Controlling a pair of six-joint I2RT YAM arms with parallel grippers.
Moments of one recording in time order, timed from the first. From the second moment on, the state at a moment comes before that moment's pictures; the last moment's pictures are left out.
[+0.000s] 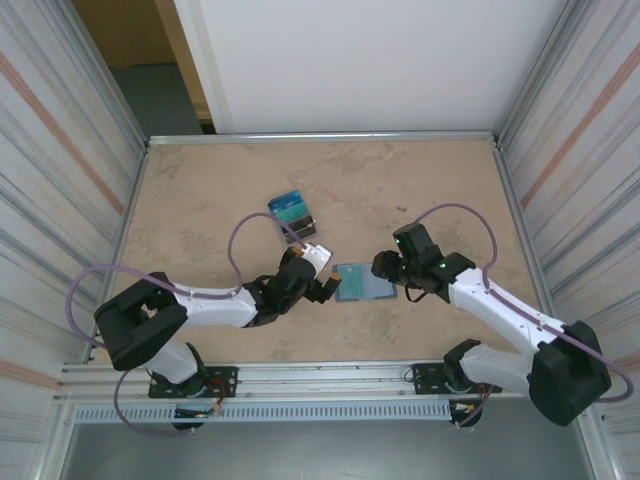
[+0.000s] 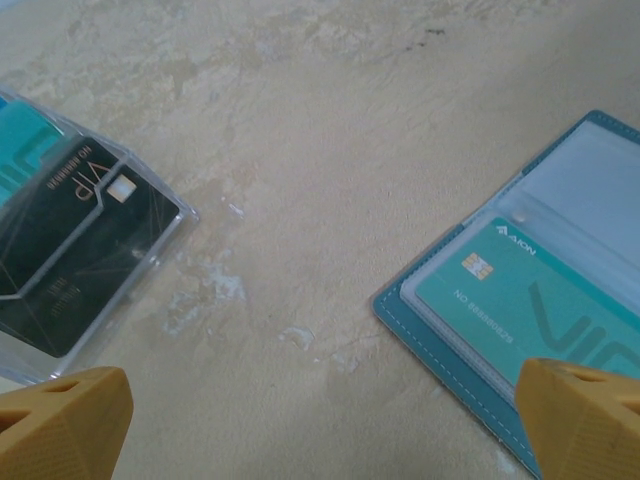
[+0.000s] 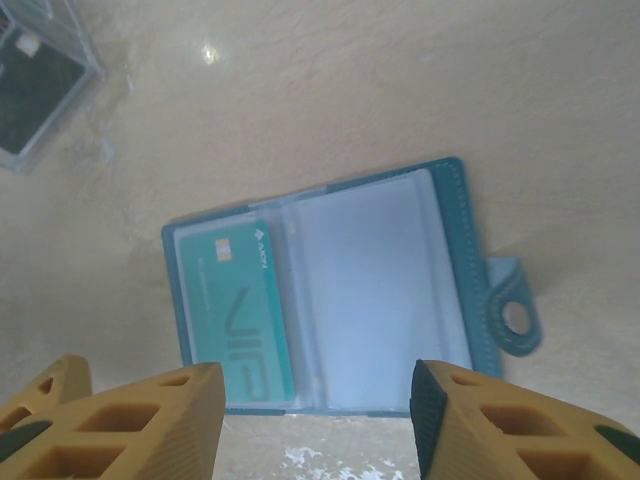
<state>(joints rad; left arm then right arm) -1.00 1.52 0.58 0.34 -0.39 -0.10 0.57 1.14 0.68 -0.51 -0.02 0.78</state>
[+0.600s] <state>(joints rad) -1.00 1.65 0.66 0.33 -0.39 -0.10 0.59 1.41 0.69 -0.35 -0.18 0.77</state>
